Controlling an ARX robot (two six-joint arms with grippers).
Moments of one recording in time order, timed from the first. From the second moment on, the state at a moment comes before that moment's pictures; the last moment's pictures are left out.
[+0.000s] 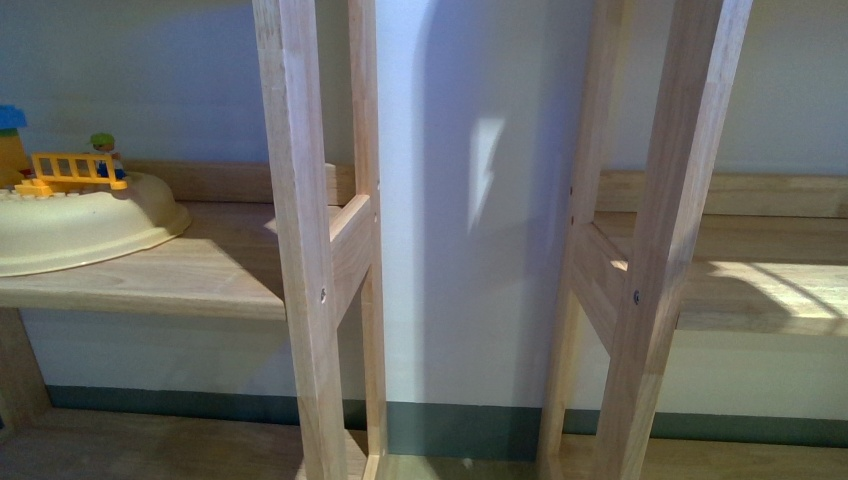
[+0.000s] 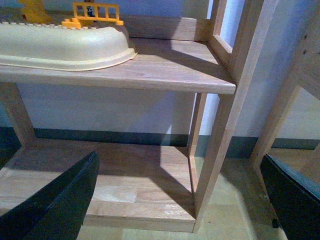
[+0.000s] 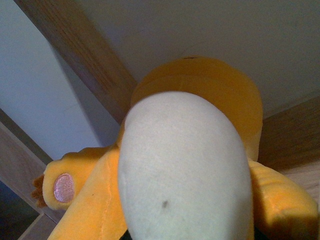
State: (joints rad) left arm 0.00 0.00 0.00 -0.01 0.00 0.00; right arm -0.08 1.93 2.31 -0.14 -0.32 0.67
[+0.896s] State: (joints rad) left arm 0.00 0.00 0.00 -0.01 0.00 0.00; right arm -0.17 1.72 2.17 -0.02 -0.43 0.69
